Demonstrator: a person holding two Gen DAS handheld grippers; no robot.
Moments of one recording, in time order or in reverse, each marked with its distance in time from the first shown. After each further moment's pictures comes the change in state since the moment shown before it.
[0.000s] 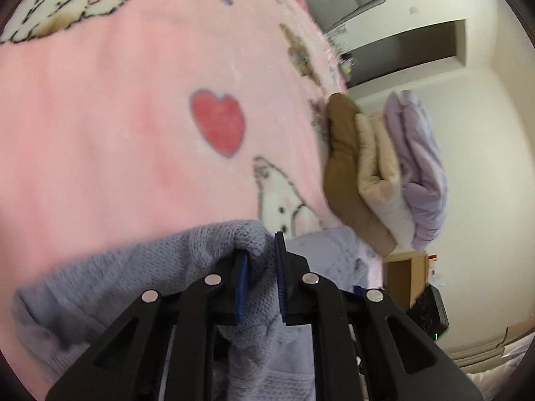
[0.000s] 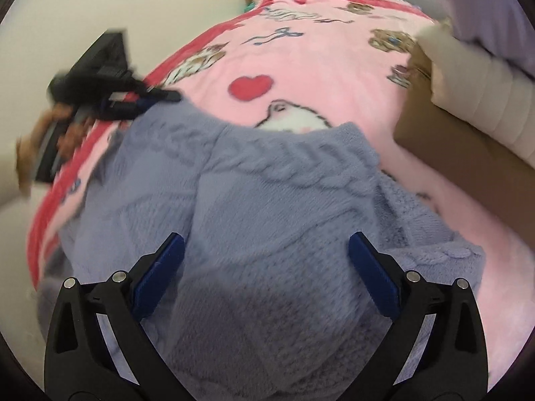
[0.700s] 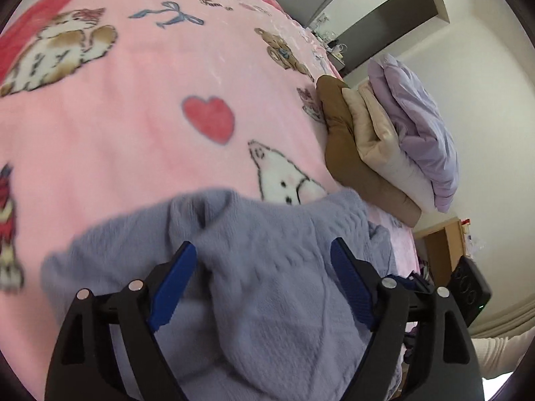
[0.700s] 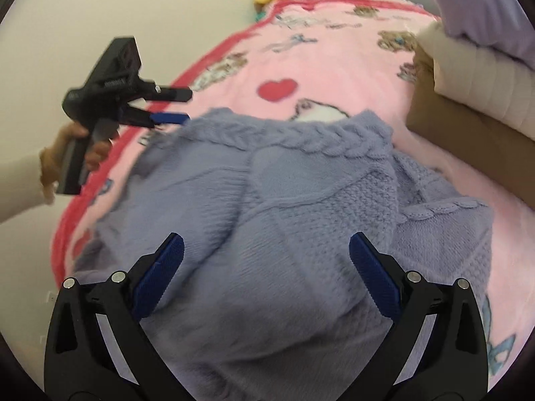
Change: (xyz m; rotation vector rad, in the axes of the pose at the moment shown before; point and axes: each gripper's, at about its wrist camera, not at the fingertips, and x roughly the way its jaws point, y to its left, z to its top) left arm -0.030 -0.037 -0.061 0.213 -0.068 0.123; right arm -0.054 0.020 -0.031 0.071 -0.092 0.128
